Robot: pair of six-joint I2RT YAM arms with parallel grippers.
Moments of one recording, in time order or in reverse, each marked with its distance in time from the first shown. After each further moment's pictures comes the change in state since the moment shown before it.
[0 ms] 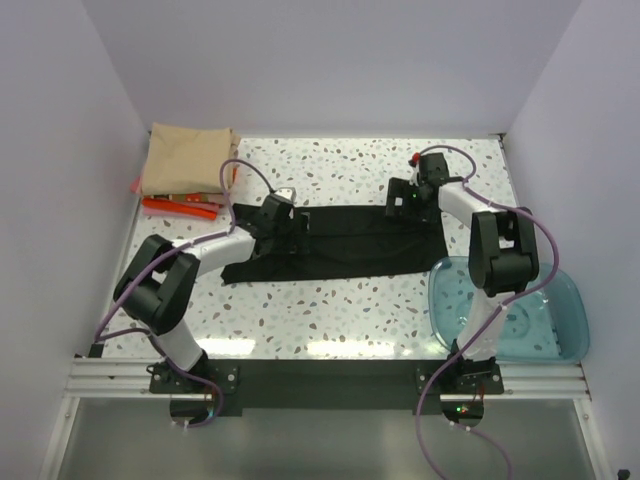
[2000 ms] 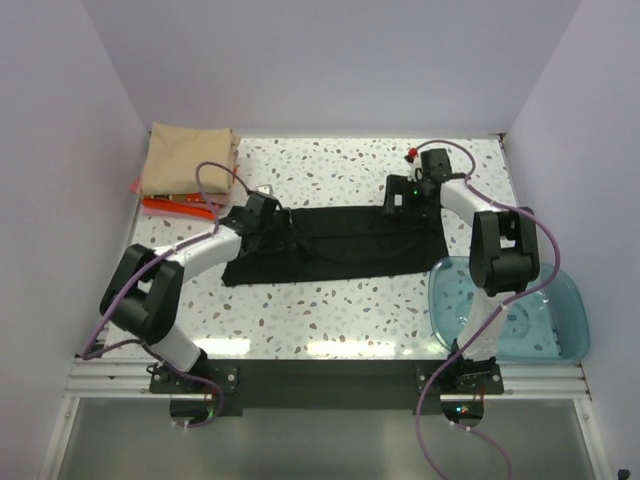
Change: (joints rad) left arm 0.076 -0.106 -0.026 -0.119 -0.047 -0.116; right arm -0.012 0.004 0.034 -0.014 -0.097 -0.096
